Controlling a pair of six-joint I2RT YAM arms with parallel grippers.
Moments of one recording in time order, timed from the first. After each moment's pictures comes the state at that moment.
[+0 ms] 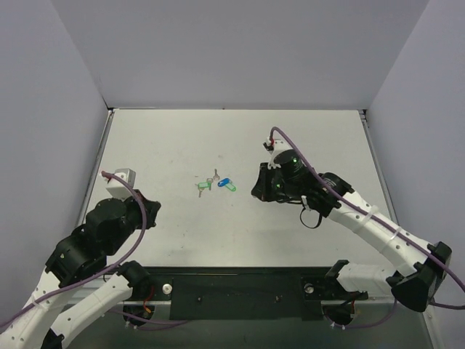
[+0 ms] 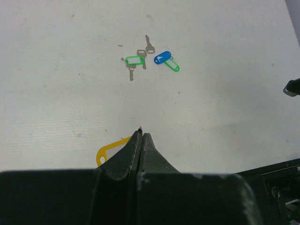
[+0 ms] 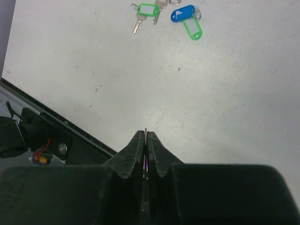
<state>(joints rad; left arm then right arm) -0.70 0.52 0.98 -0.90 -0.34 -0.58 0.78 1.16 1.13 -0.66 -0.01 0.54</state>
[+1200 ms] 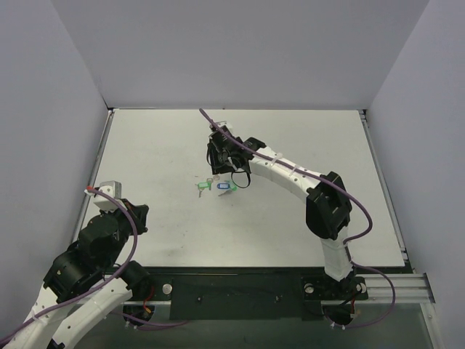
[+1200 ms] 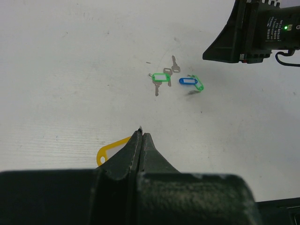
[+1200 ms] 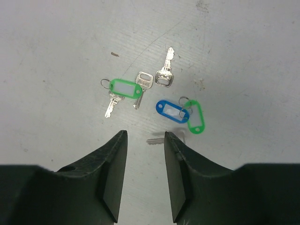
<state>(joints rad) -0.70 0.33 0.82 -0.86 -0.51 -0.56 0.81 2.01 1.73 -0.59 0.16 0.44</state>
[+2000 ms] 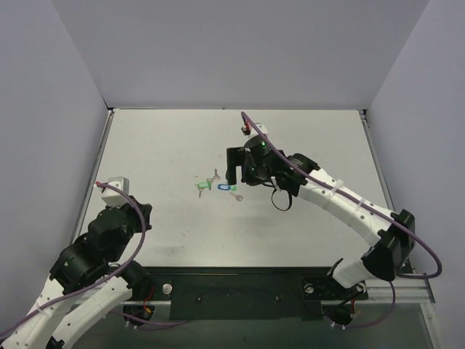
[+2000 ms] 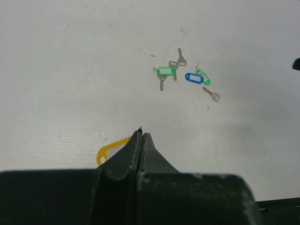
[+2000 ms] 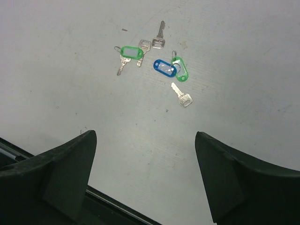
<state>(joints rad) -0.70 0.37 0.82 -0.86 -0.51 -0.56 0.82 1.54 1.41 -0.61 0.19 0.50</state>
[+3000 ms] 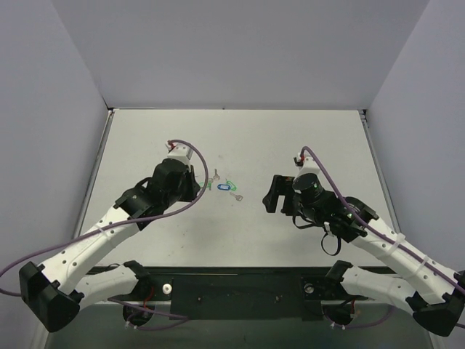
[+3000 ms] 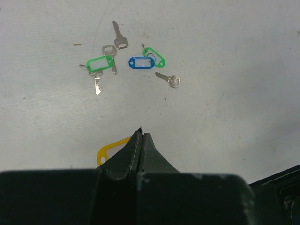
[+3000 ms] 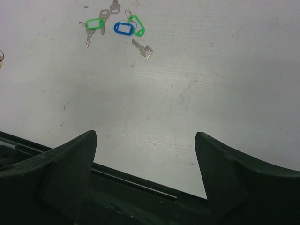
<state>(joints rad) -0.70 1.01 0.95 -0.55 -0.23 -0.52 0.83 0.93 0.95 -0.71 0.28 0.68</state>
